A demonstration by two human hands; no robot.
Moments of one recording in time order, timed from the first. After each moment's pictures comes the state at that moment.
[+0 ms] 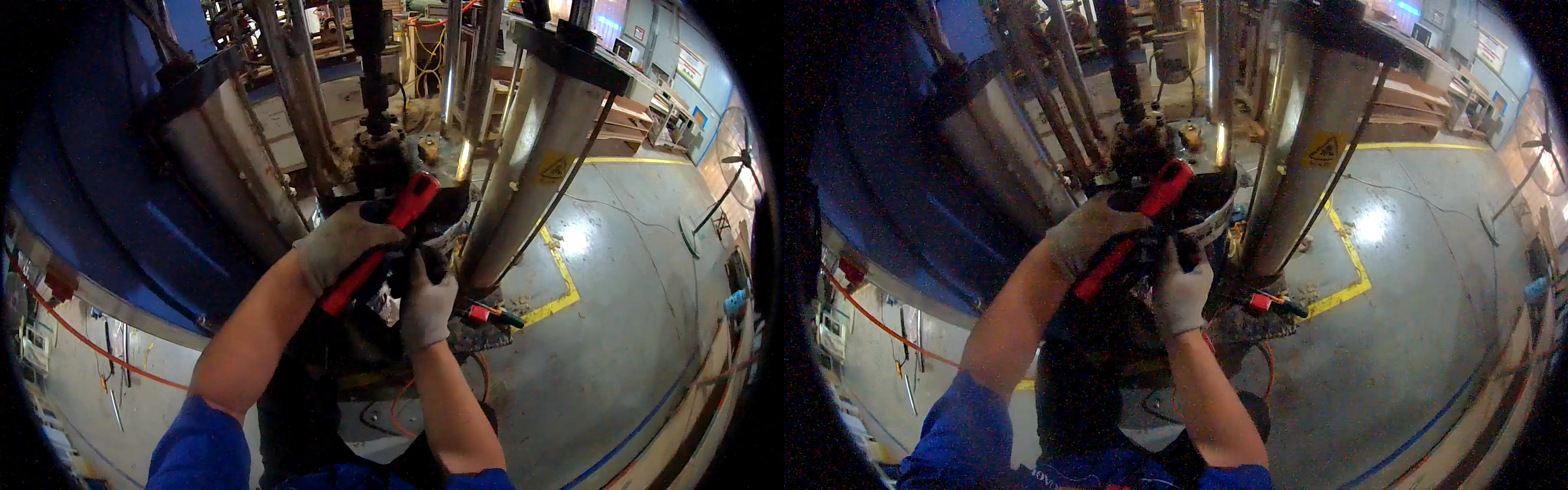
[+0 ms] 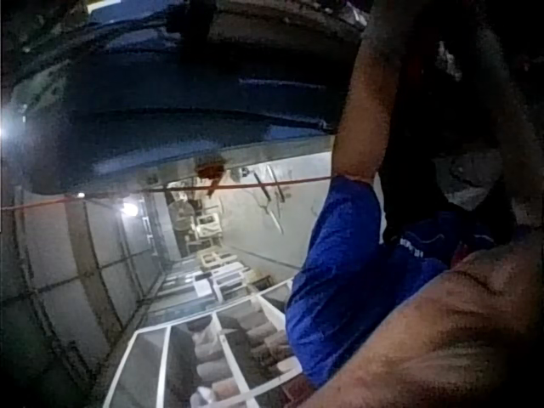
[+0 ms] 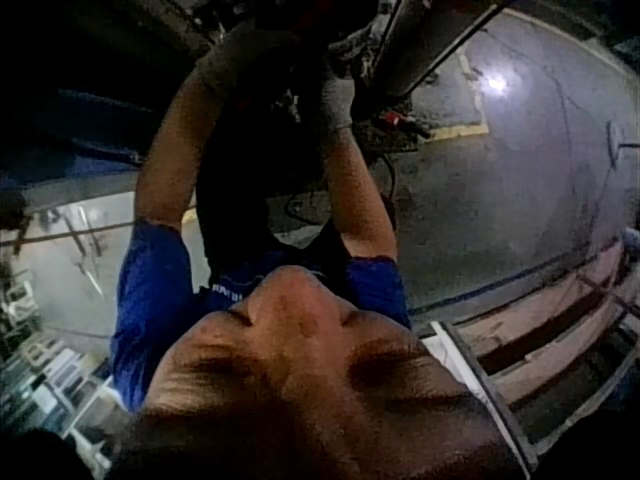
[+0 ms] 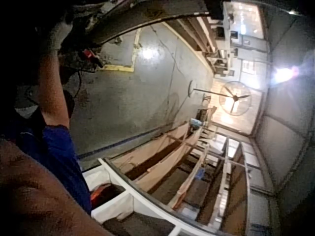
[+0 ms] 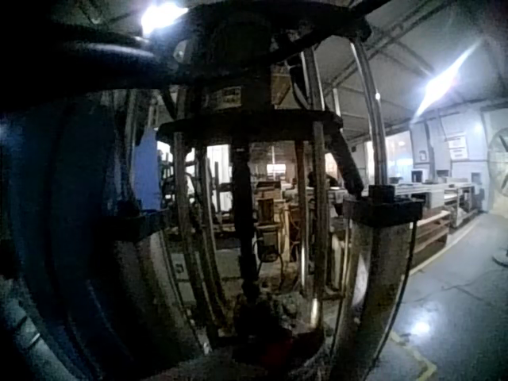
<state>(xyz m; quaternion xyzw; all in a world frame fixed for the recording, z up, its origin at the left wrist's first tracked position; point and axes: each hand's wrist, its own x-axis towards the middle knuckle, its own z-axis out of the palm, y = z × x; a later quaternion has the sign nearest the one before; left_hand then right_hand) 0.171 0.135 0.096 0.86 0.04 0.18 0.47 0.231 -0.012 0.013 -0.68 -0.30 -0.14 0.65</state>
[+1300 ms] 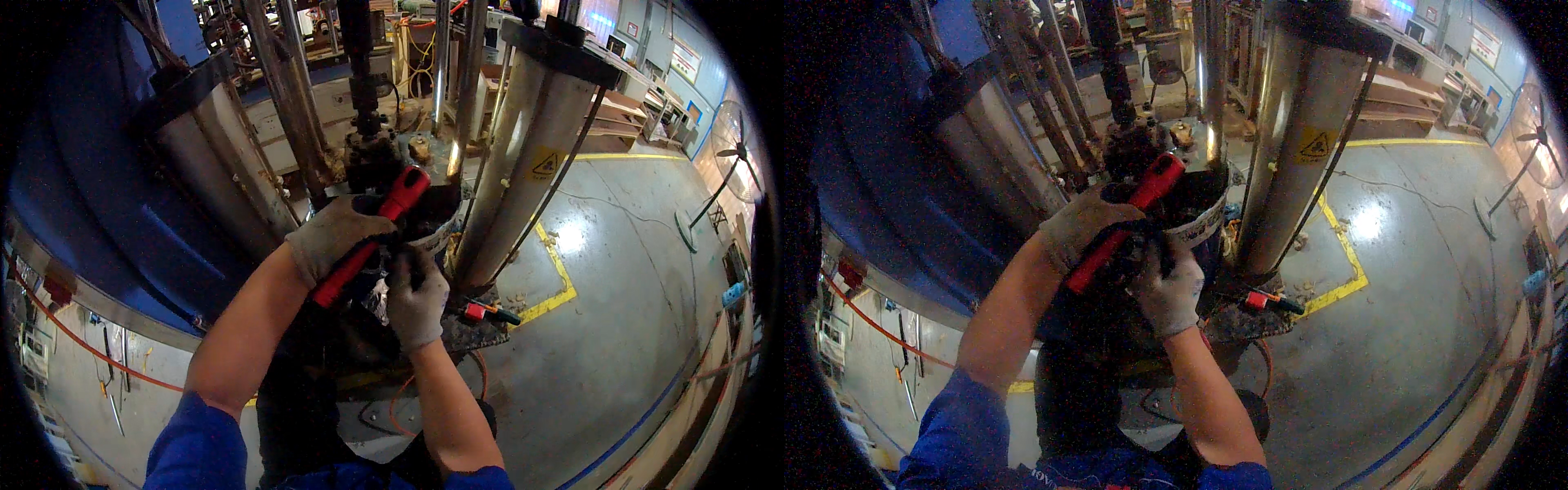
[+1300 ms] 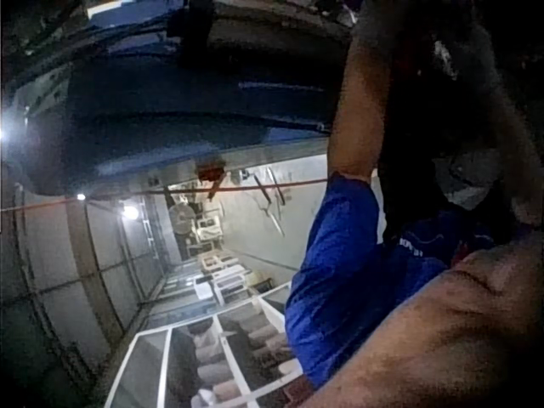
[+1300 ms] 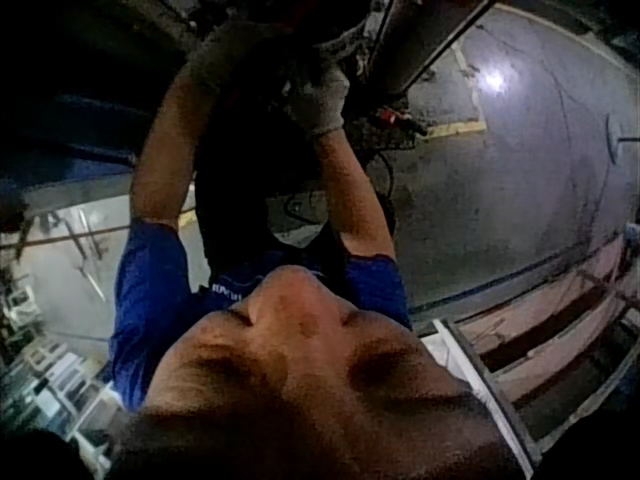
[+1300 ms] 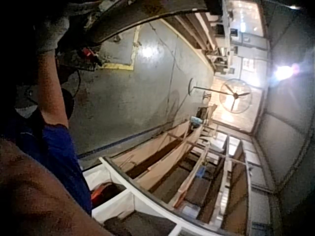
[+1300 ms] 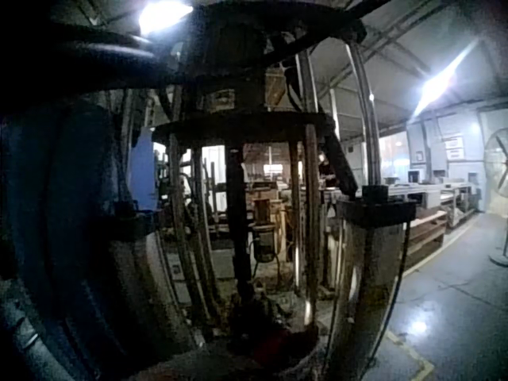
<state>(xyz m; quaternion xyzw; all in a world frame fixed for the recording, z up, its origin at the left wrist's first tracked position) 0.168 0.145 0.106 0.95 0.00 0.09 0.31 0.219 -0.026 0.042 -0.69 -0.27 0.04 0.68</state>
